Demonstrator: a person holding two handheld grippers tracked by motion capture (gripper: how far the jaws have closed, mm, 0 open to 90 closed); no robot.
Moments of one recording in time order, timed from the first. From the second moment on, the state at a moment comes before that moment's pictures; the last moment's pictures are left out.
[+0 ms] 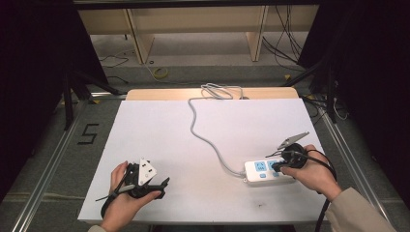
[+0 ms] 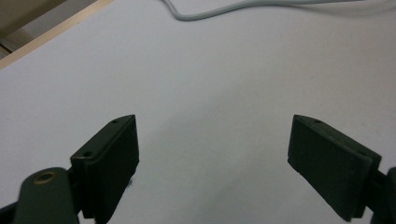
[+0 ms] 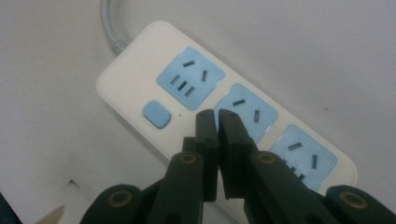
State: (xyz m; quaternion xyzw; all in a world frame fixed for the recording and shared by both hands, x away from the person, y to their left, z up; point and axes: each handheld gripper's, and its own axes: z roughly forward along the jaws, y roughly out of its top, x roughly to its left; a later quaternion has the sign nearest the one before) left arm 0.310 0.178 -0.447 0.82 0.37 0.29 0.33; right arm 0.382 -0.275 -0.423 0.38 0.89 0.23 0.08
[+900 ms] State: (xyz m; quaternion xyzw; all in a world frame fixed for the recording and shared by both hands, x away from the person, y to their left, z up) left arm 0.309 0.179 -0.449 0.82 0.37 0.28 0.32; right arm 0.347 -0.293 -0.425 0.35 0.83 0.40 0.13
